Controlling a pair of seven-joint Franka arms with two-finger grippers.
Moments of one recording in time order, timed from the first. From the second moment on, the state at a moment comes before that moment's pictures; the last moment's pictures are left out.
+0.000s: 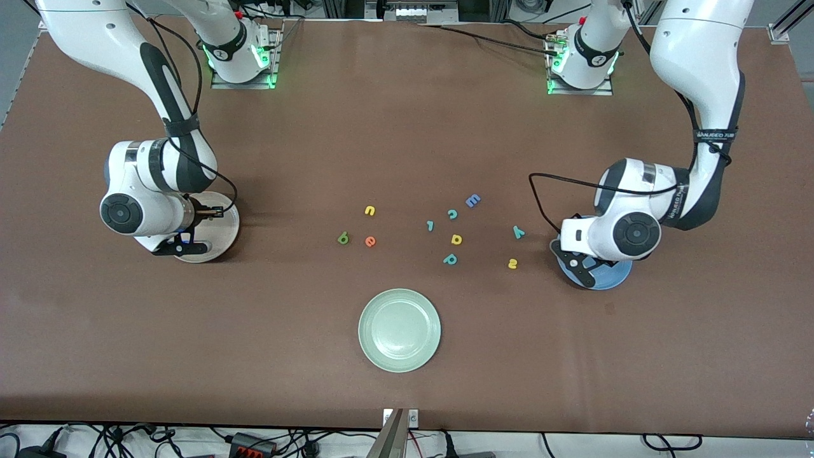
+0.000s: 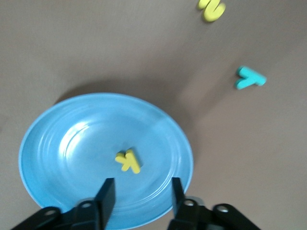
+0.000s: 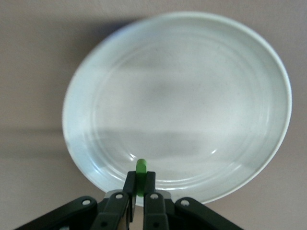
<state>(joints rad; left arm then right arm) -0.17 0.53 -0.05 -1.74 0.14 1.99 0.57 0.18 0.45 -0.14 -1.99 -0.01 2.07 0.01</state>
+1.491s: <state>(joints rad) -0.25 0.69 -0.14 -1.73 0.05 2.33 -0.07 0.55 0.66 -0.07 -1.63 0.10 2.12 0.08</state>
